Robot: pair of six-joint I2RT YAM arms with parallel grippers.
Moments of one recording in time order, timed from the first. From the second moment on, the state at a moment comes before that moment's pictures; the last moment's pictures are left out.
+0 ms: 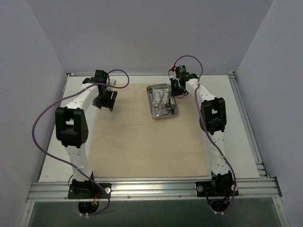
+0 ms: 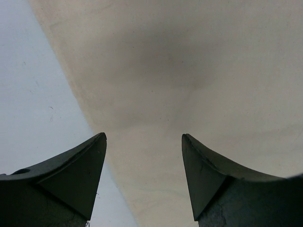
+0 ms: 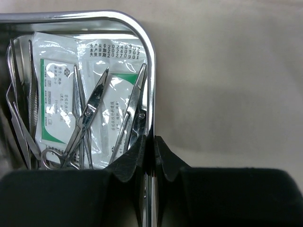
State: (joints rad) left arm -0.15 2.01 1.70 -0.90 -0.03 0.09; right arm 0.30 2.41 2.08 -0.63 -0.06 0.24
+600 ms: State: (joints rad) left arm -0.15 2.01 1.70 -0.90 -0.07 0.12; right arm 0.23 2.38 2.07 -0.78 -0.22 -0.34
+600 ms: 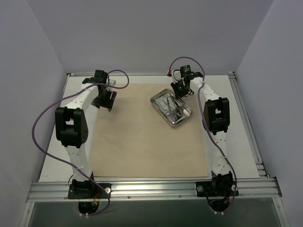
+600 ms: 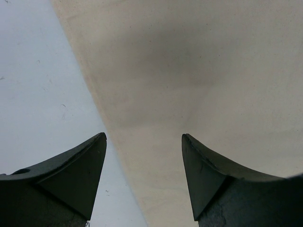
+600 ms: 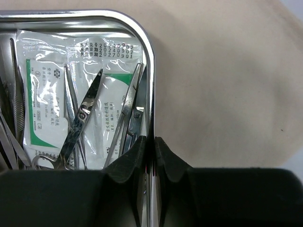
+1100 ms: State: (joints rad) left arm -0.15 2.01 1.70 -0.90 -0.07 0.12; right arm 0.21 2.17 2.01 -0.69 0.03 0.01
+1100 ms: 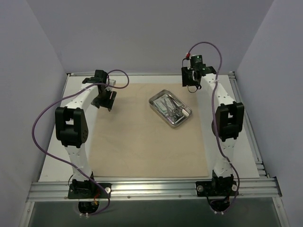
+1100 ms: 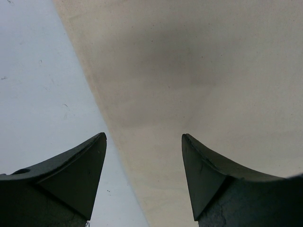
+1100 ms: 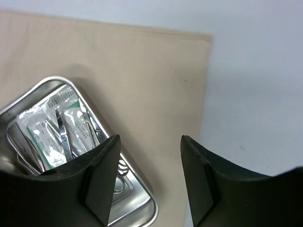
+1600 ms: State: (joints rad) left arm -0.15 2.01 1.70 -0.90 -0.07 0.12; right arm 0.22 1.80 1.41 -0.71 0.14 0.59
